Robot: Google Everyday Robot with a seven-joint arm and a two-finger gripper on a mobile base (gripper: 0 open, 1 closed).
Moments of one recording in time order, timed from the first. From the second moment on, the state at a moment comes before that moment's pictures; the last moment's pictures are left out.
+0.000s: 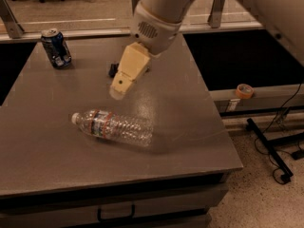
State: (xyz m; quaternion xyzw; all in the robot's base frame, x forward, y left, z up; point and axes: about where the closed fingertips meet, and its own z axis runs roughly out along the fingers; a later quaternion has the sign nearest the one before) arm 0.509 0.021 0.950 -0.54 0.82 0.12 0.13
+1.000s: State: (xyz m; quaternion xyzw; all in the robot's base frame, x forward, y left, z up) arm 0.506 0.065 0.900 -0.50 0.86 0.11 0.08
